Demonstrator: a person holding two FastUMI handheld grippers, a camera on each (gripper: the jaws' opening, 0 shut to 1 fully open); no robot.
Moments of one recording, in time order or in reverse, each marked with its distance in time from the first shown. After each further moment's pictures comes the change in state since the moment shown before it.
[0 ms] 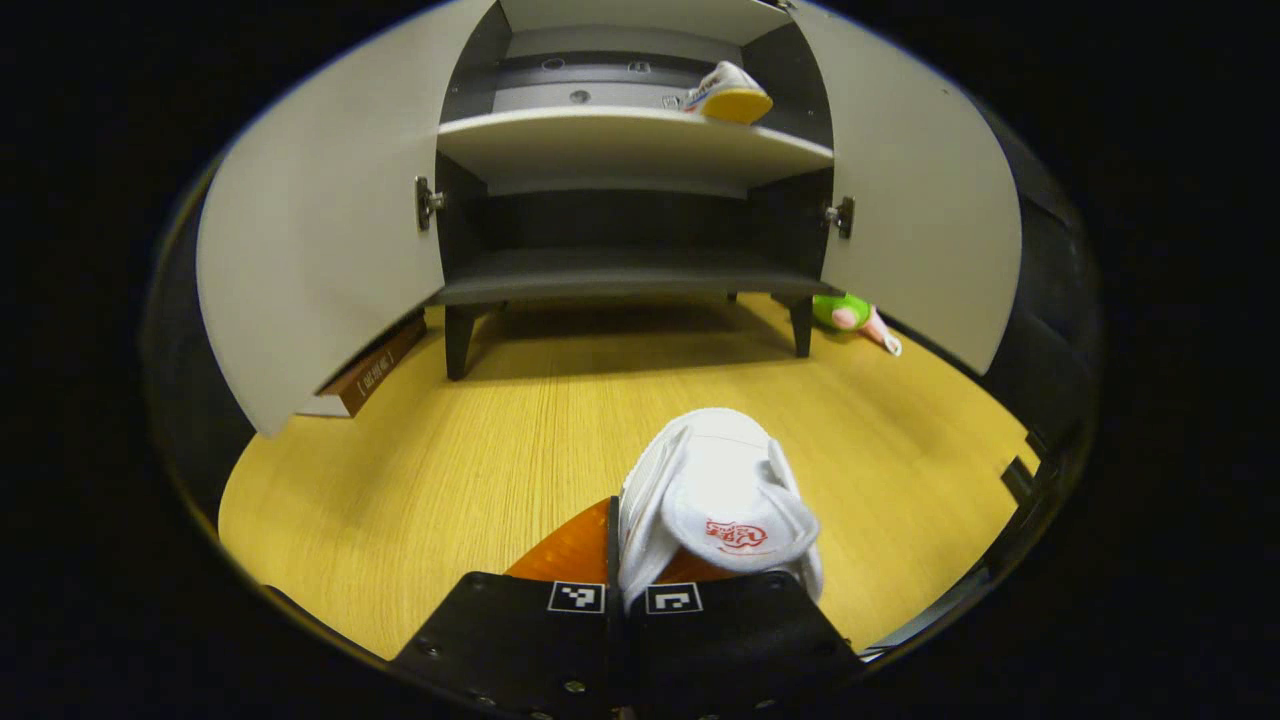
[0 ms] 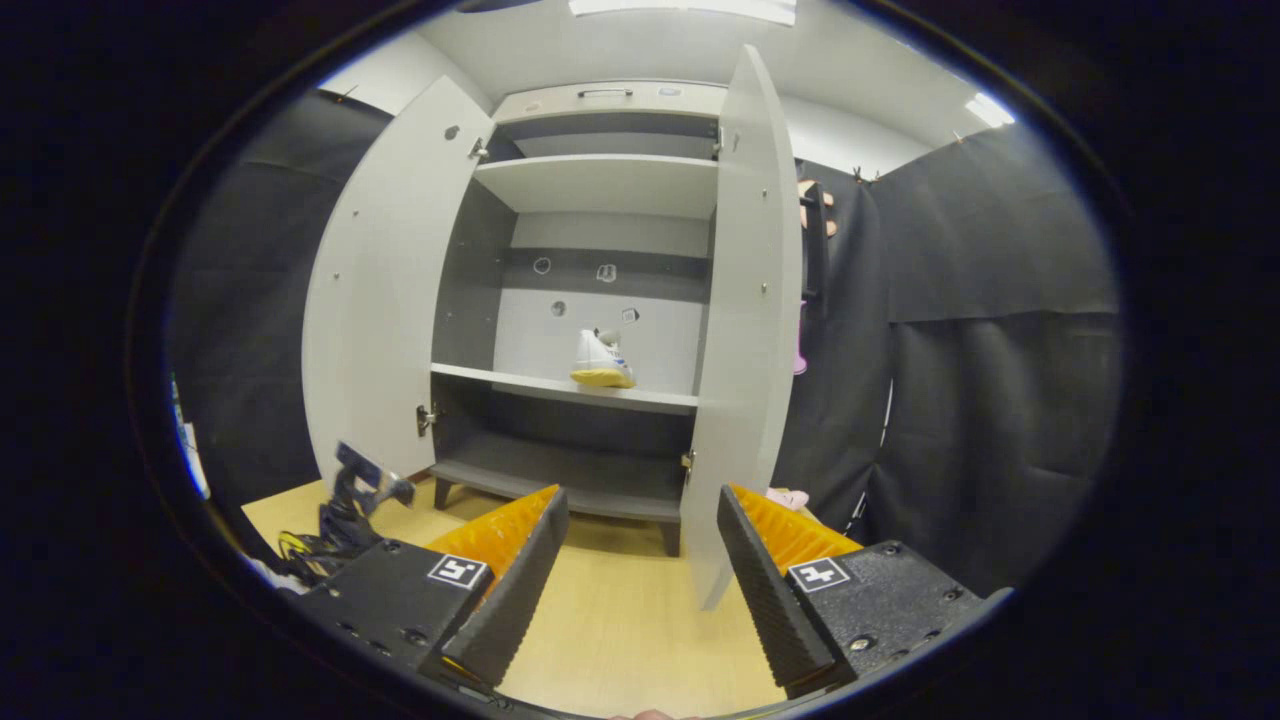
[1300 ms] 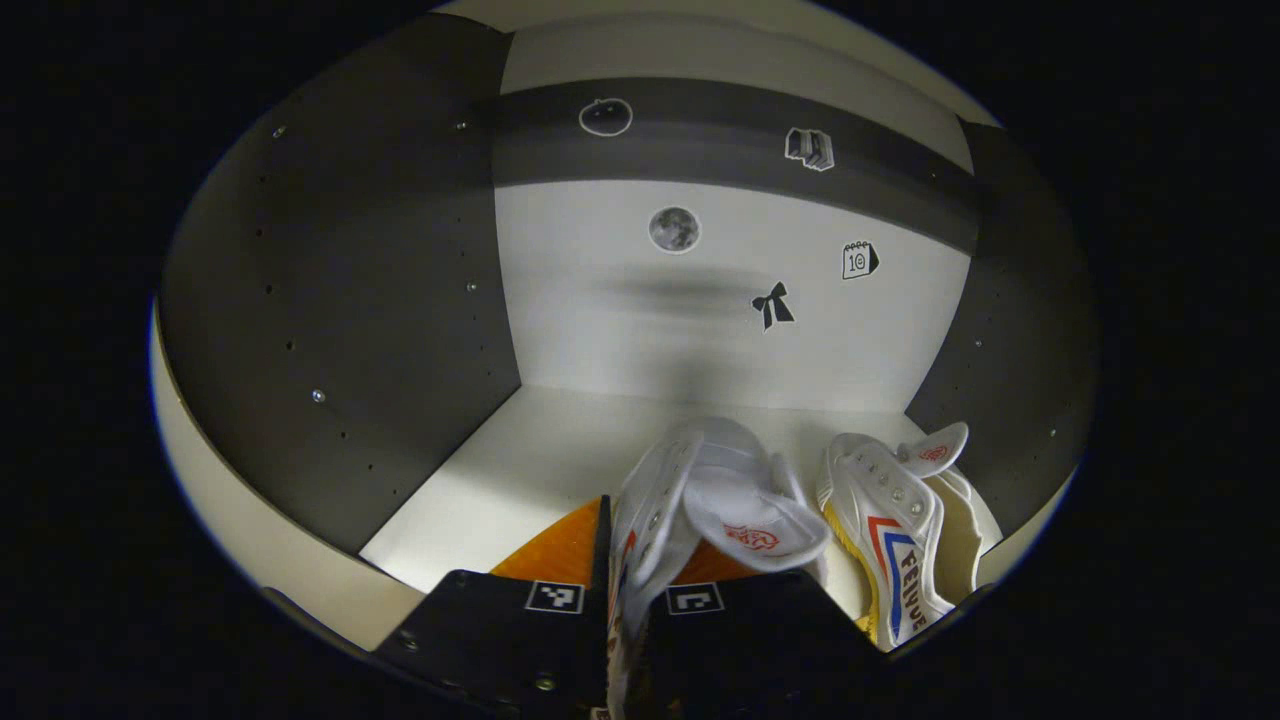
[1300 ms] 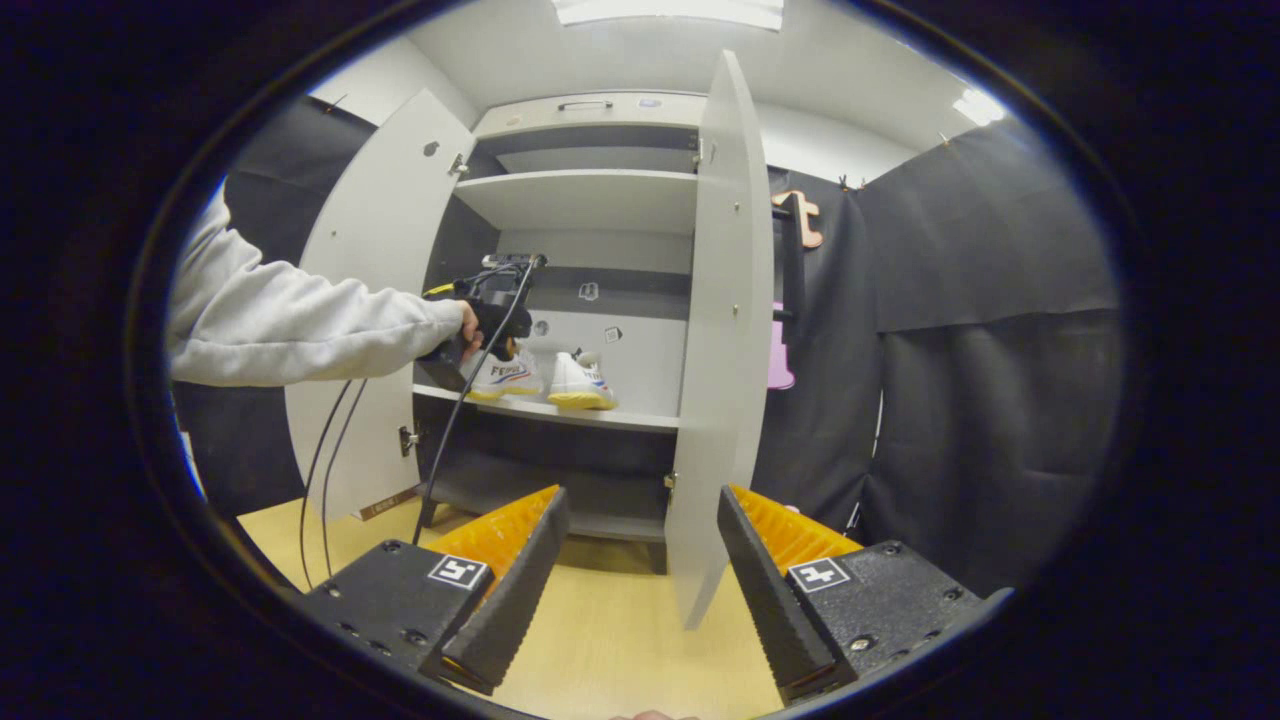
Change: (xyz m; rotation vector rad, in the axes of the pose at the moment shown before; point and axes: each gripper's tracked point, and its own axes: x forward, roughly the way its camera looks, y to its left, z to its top) left arm 0.170 0.069 0.337 -0.149 0.148 0.230; right arm 0.008 -0.030 0.018 0.027 -0.054 -0.036
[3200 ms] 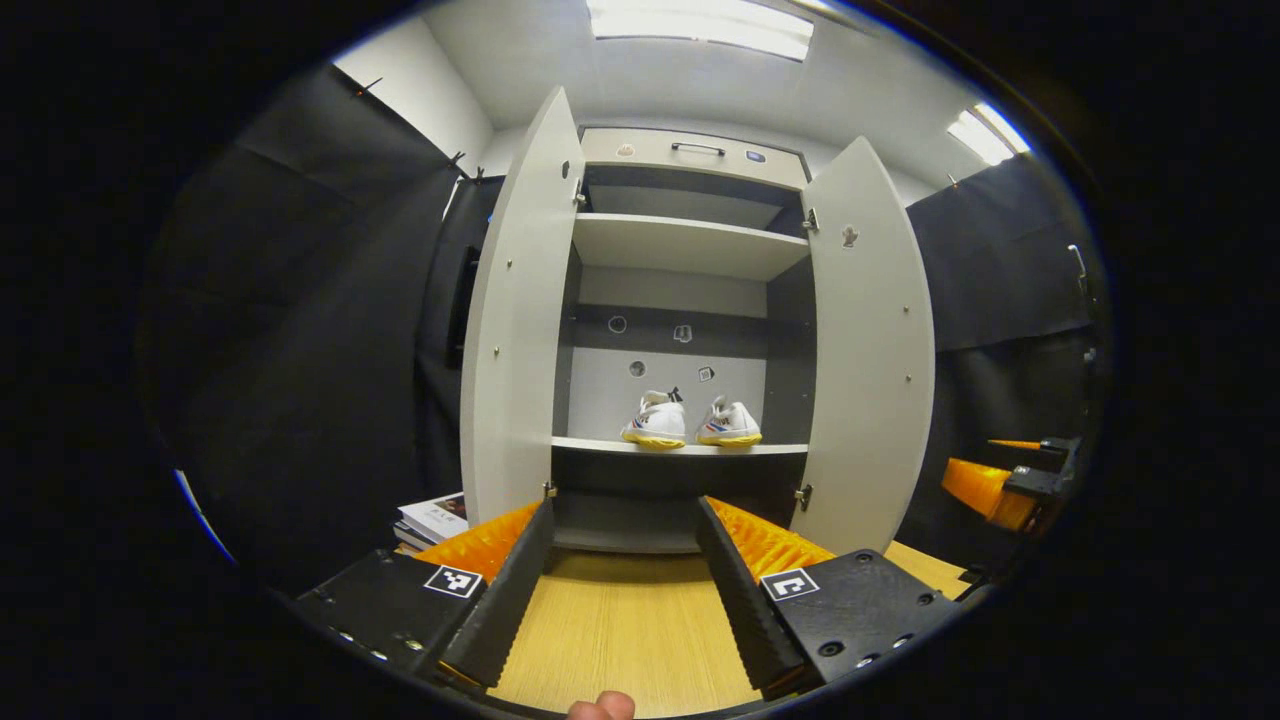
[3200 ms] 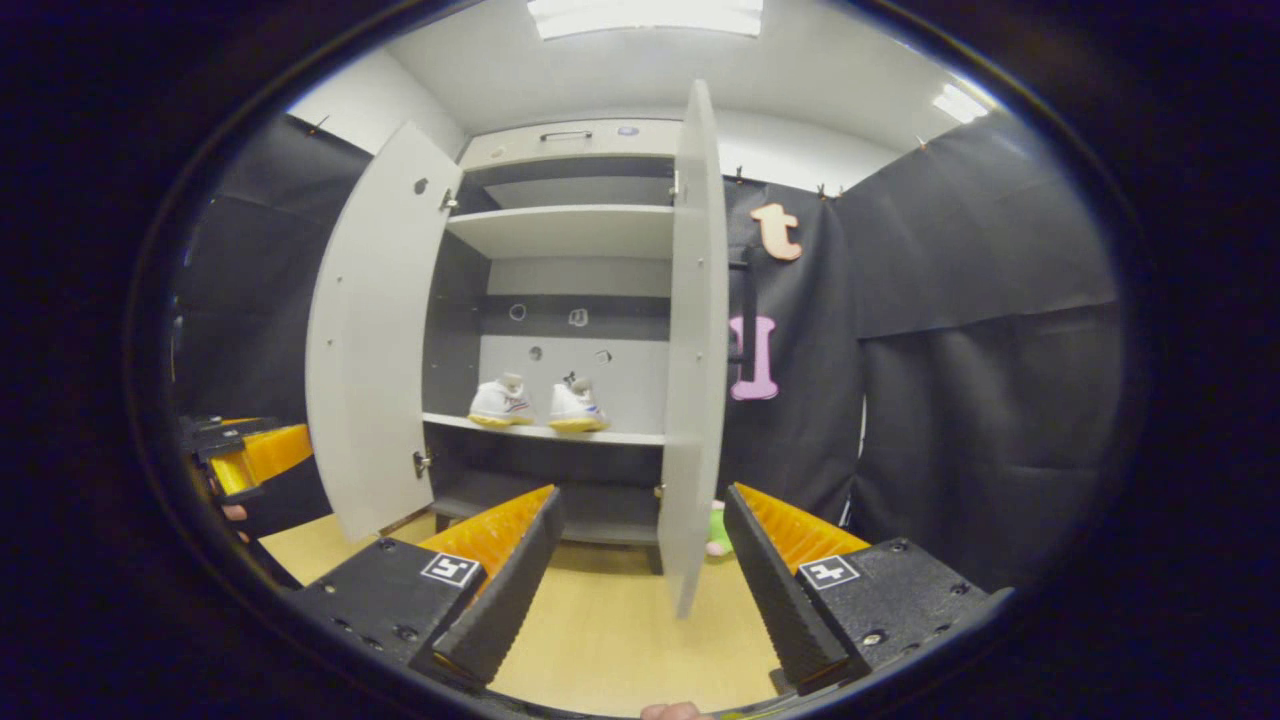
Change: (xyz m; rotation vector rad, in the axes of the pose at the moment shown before) left arm -0.374 0.047 -0.235 0.034 -0.669 -0.159; right arm -0.057 -0.034 0.042 0.026 -0.038 -0.060
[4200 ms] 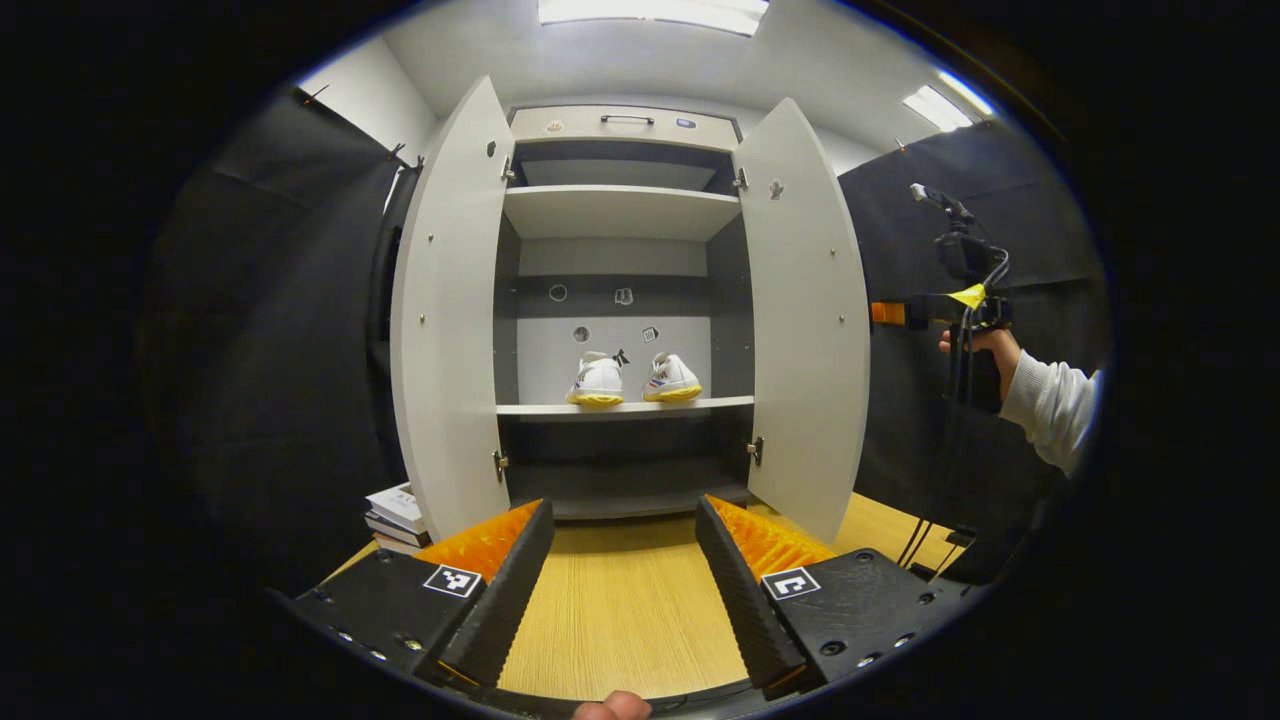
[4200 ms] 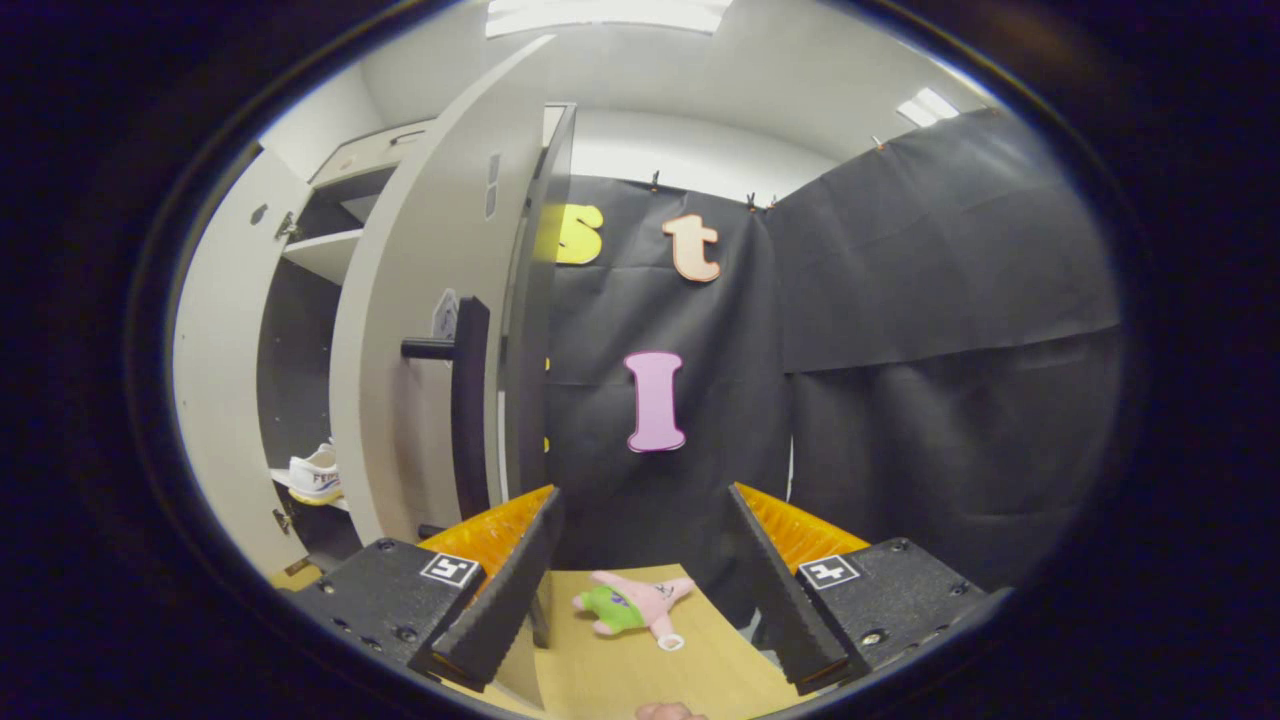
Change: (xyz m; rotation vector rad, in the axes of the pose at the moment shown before) left arm -0.018 -0.045 -0.037 0.085 0.101 -0.097; right arm 0.168 -0.143 0.089 0.032 -0.045 -0.171
